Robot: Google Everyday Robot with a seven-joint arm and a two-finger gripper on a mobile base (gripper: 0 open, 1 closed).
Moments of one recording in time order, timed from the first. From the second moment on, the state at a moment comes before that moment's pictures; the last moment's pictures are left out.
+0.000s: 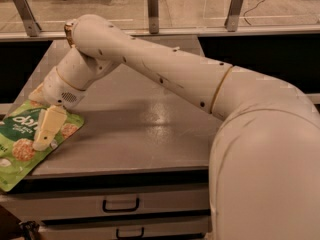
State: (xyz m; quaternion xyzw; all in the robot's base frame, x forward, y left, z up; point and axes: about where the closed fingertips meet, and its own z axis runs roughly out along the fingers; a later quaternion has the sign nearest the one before) arm 0.509 0.295 0.843 -0.77 0.47 0.34 0.26
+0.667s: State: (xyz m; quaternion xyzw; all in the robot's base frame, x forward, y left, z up) arm 0.504 0.296 0.832 -0.77 0.48 0.33 0.25
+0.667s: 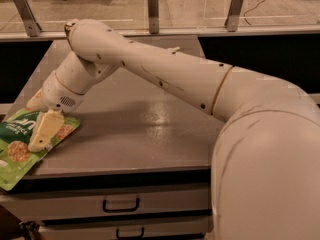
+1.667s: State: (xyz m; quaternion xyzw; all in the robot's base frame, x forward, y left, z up) arm 0.524 0.264 0.869 -0.75 0.50 0.30 0.31
